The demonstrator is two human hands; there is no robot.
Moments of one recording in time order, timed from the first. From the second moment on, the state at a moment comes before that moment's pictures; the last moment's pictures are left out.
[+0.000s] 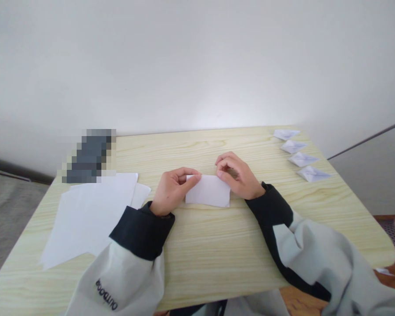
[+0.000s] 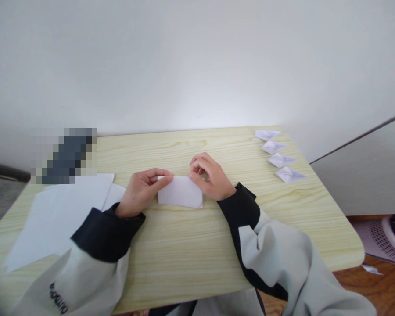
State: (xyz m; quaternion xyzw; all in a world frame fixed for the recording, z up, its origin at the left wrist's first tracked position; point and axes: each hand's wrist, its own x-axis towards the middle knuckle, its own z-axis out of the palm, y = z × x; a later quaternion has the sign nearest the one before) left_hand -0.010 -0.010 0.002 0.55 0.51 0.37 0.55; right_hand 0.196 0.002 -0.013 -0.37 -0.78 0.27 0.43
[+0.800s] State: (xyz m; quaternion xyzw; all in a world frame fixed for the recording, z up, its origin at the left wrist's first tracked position) left_hand -0.007 -0.014 0.004 0.73 0.55 0.30 0.27; right_hand 0.197 -0.001 -0.010 -0.36 -0.86 0.19 0.32
